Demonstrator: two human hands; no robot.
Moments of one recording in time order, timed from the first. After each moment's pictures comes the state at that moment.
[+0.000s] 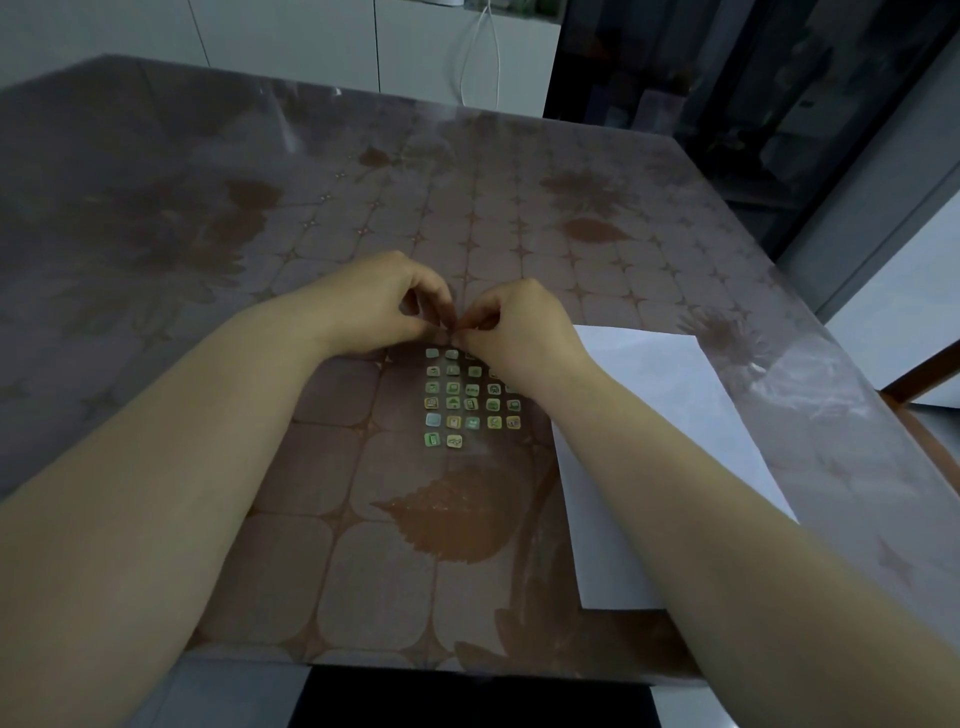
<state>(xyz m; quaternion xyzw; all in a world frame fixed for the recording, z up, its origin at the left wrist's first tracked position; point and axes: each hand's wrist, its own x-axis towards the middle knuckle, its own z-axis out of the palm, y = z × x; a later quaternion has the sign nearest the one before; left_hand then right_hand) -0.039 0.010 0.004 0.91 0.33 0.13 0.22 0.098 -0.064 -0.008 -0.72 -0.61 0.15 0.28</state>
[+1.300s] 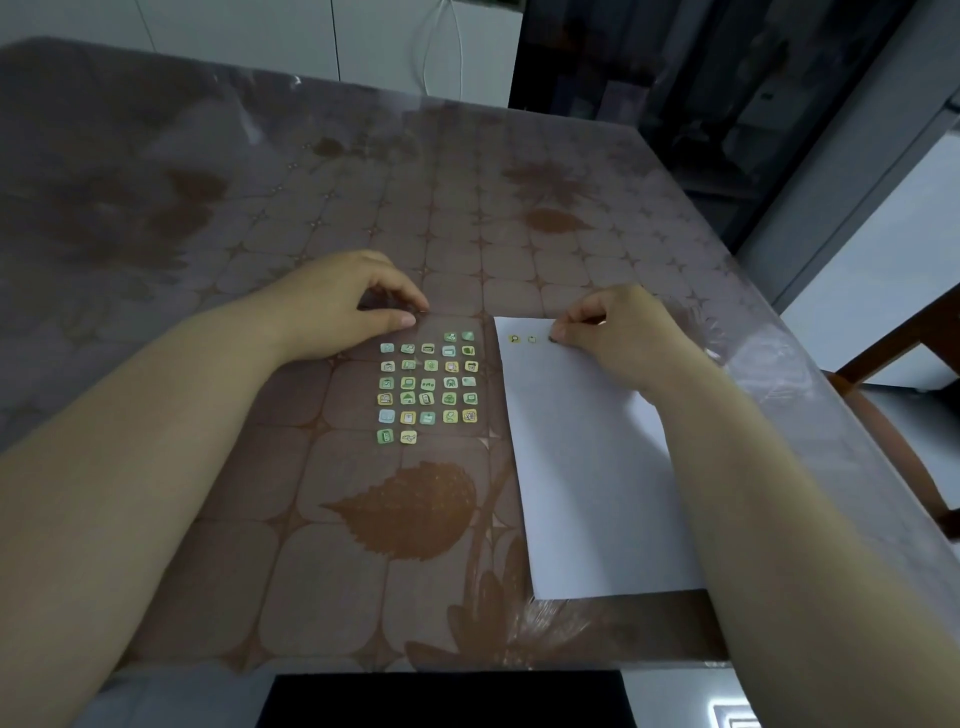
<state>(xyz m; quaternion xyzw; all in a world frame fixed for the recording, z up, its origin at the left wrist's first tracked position) -0.035 0.015 -0.007 0.92 0.31 0.15 0.19 0.190 -0.105 0.001 -0.78 -0.51 0.21 0.30</state>
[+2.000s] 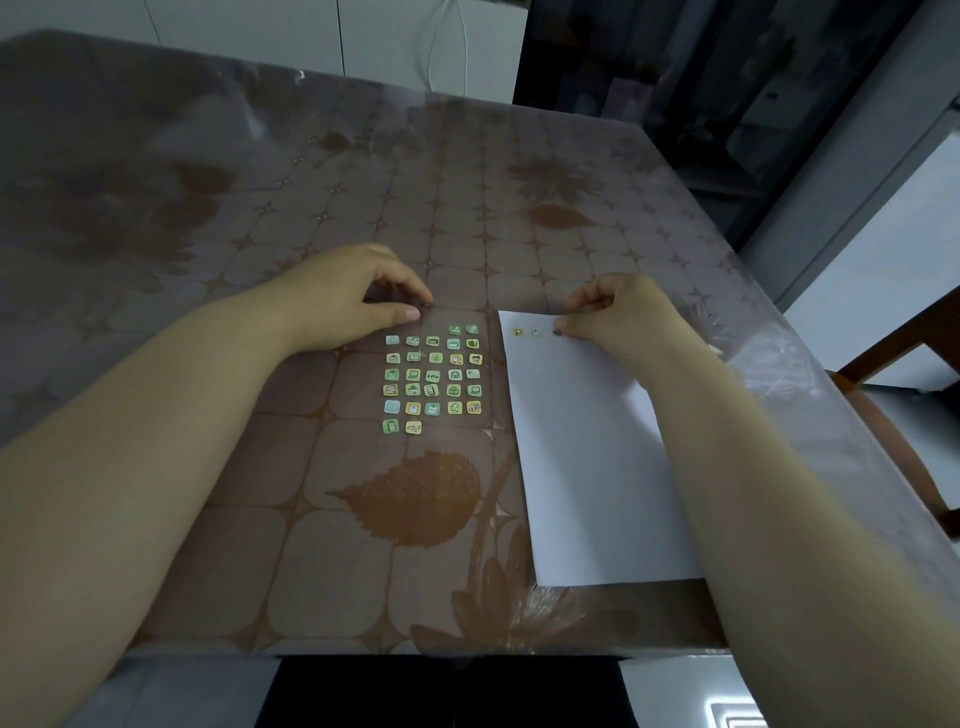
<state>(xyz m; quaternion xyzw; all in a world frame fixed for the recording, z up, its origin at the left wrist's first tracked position) -0.036 0.014 -0.007 0.92 0.31 0.15 0.20 0.193 -0.096 0.000 -0.80 -0.45 0.22 0.33</state>
